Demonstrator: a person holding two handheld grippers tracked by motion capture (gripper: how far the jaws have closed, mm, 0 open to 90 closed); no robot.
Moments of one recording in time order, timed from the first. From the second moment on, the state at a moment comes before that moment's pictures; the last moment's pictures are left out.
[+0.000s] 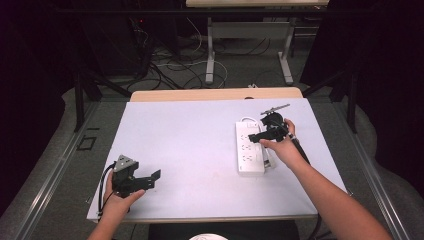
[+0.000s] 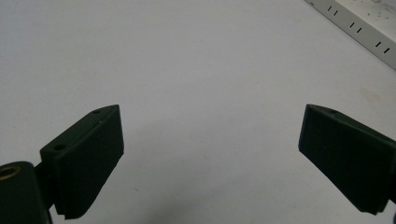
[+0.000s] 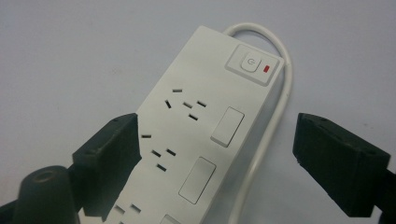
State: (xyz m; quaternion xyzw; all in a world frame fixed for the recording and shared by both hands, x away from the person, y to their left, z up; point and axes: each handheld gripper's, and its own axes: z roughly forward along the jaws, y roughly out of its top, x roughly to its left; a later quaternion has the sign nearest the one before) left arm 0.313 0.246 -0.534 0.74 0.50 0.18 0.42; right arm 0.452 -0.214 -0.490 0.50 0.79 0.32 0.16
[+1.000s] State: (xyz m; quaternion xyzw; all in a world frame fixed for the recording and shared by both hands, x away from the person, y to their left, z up) left arm 0.312 0.246 -0.535 0.74 0.50 0.18 0.42; right arm 0.417 -0.229 -0.488 0.48 0.79 0.34 0.16
